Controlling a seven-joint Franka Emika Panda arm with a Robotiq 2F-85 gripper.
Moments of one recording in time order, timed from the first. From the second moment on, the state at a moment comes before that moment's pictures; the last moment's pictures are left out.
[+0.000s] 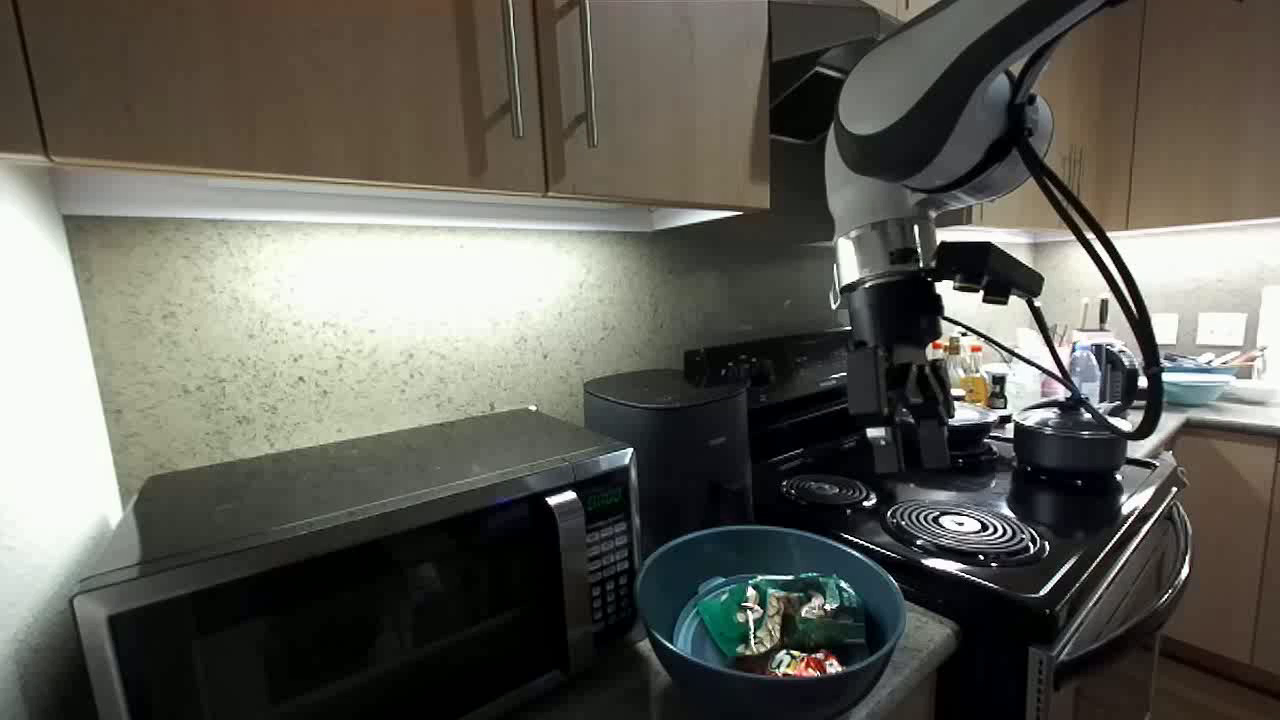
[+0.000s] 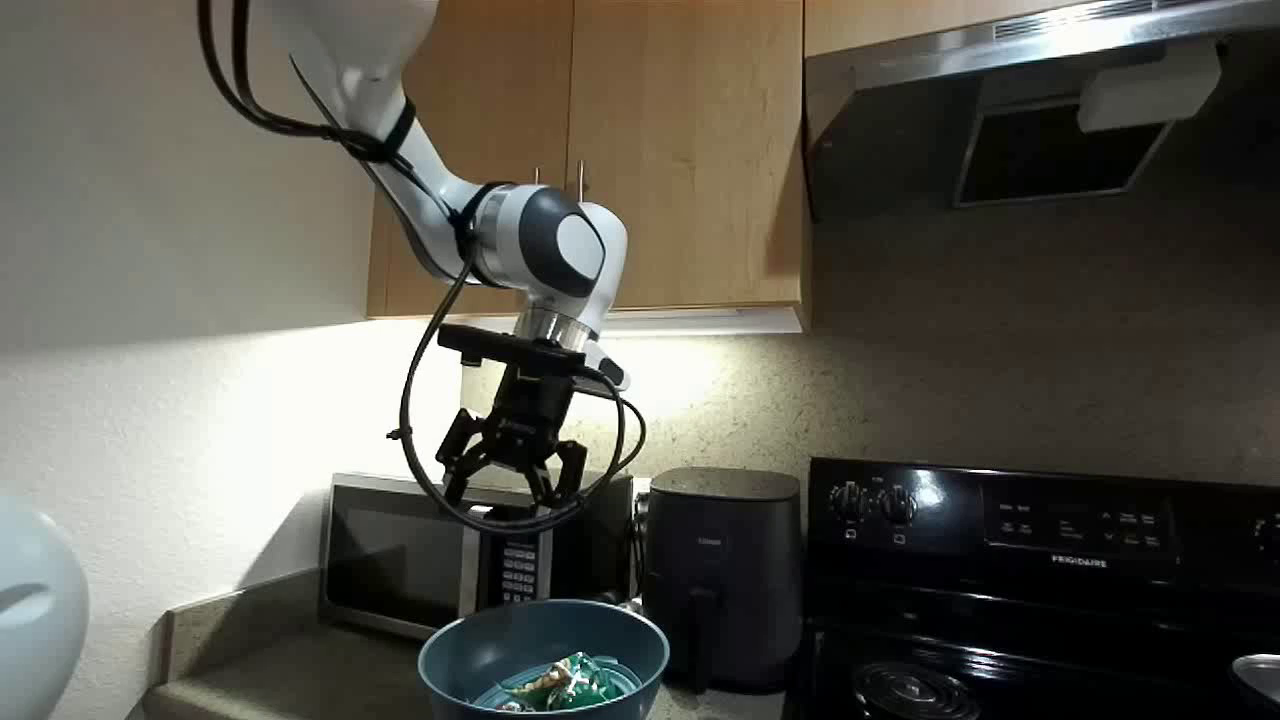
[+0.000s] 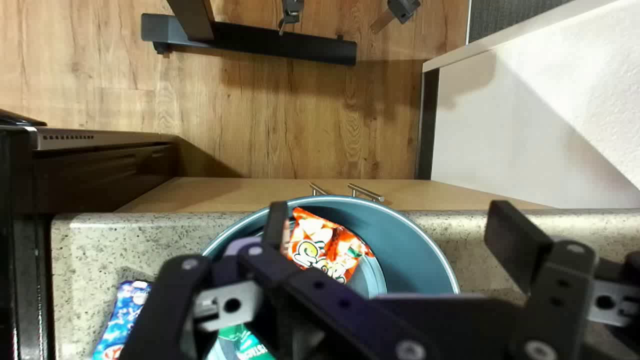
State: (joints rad) arm 0.06 -0.26 -0.08 -2.31 0.15 1.78 -0.14
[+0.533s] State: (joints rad) arm 0.06 -0.26 -0.08 -2.31 0.15 1.78 -0.14
